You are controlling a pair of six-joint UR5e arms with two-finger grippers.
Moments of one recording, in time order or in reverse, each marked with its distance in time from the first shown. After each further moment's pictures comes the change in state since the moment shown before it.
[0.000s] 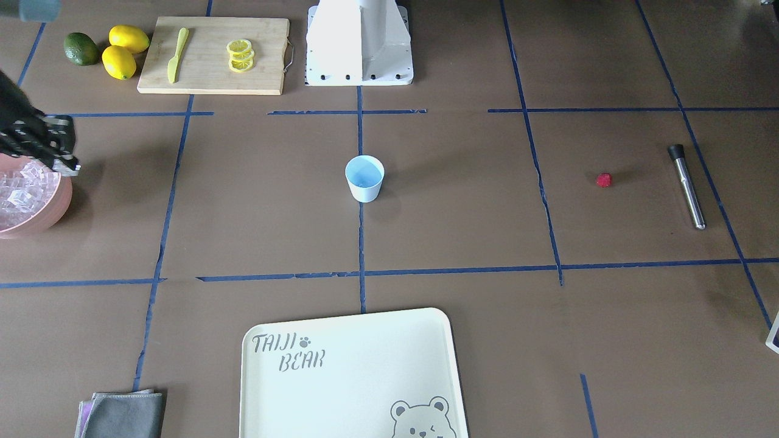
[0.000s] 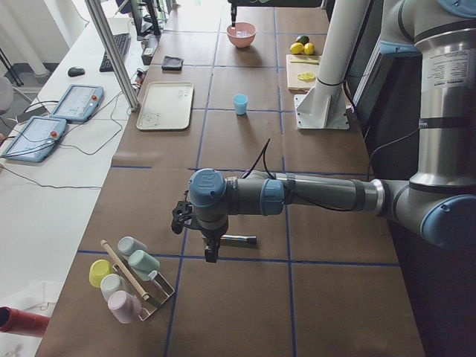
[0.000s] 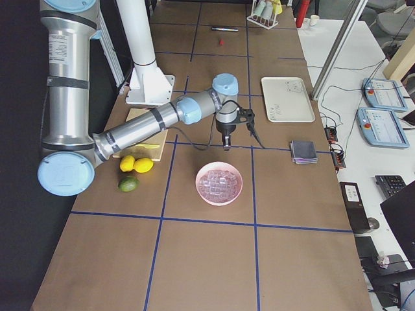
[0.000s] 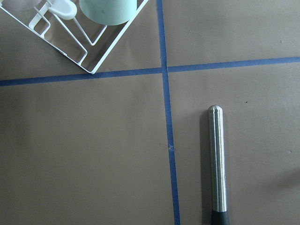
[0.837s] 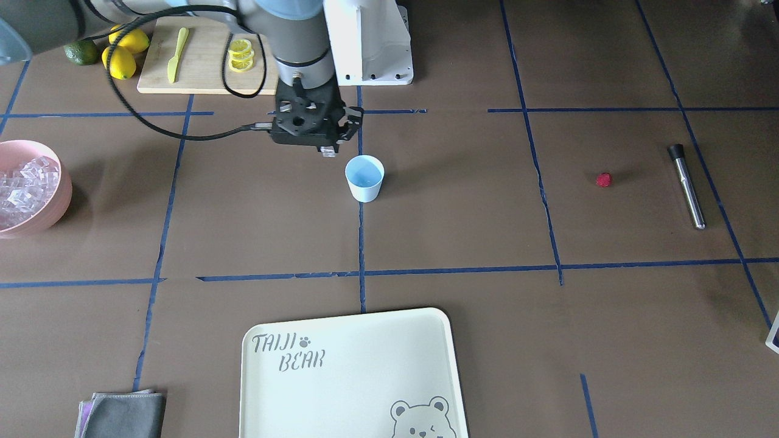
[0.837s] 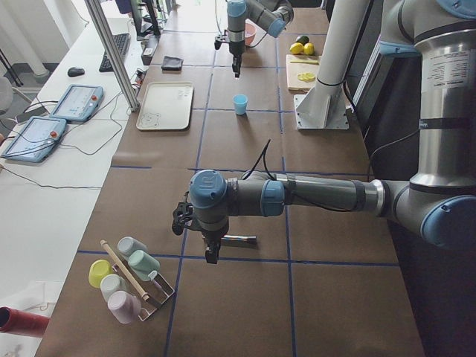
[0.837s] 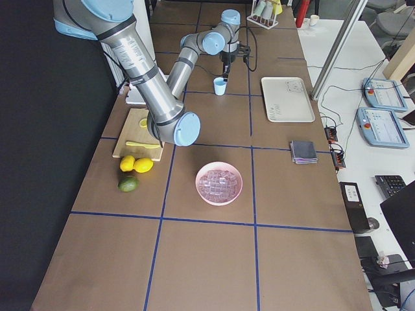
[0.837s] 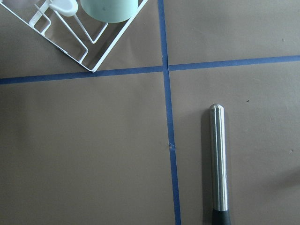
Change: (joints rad) left arm 0.000 0.003 0.000 0.000 0.003 0.000; right arm -0.448 0.655 -0.372 -0.118 -0.246 0.553
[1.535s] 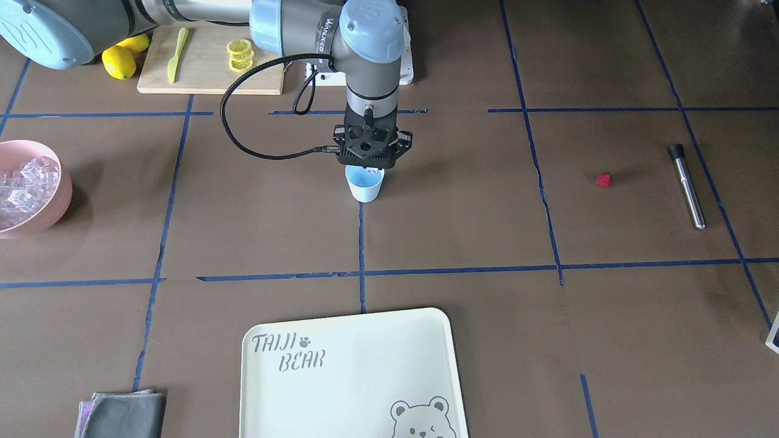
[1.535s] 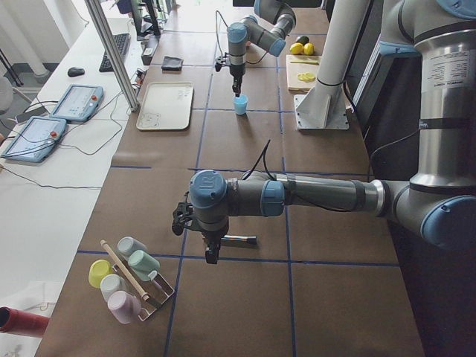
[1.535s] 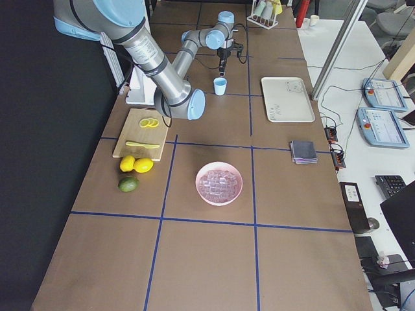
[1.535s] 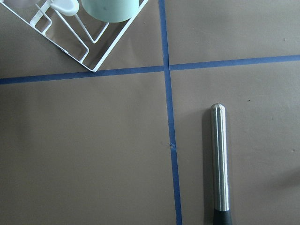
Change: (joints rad) left arm 0.000 0.000 0.000 0.000 0.002 0.000; right arm -0.057 0.065 -0.174 0.085 -0.051 0.043
